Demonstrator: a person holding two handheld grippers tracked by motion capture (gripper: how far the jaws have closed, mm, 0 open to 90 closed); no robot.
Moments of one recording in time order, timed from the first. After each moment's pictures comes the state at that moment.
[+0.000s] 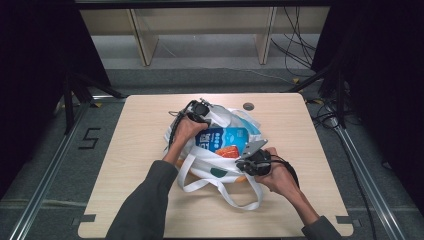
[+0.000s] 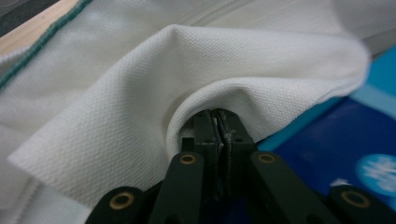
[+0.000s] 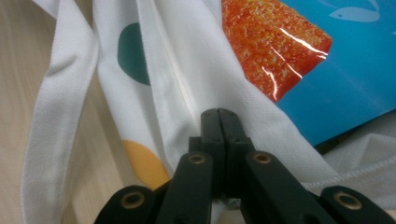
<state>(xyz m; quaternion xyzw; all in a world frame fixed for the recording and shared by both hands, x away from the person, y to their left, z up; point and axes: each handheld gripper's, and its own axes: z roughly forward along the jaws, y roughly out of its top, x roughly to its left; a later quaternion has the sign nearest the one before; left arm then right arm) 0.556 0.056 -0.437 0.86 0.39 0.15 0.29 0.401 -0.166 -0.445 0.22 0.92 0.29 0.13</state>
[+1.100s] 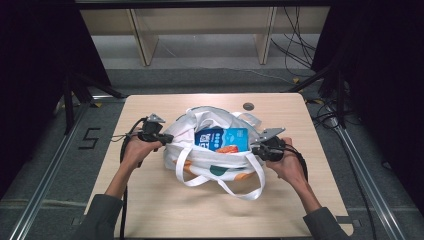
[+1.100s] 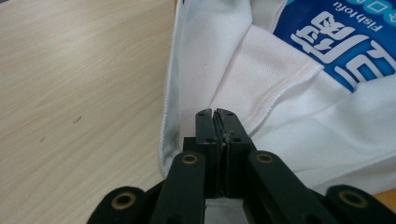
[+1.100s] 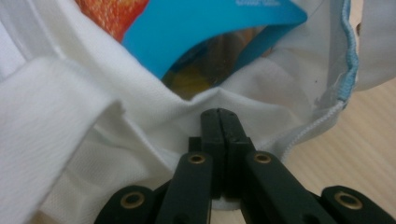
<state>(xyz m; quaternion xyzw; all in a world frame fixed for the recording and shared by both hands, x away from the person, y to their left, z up) 0.483 0.191 -0.440 0.84 0.40 0.14 0.35 0.440 -0.210 -0.450 0.30 0.88 0.31 0.18</state>
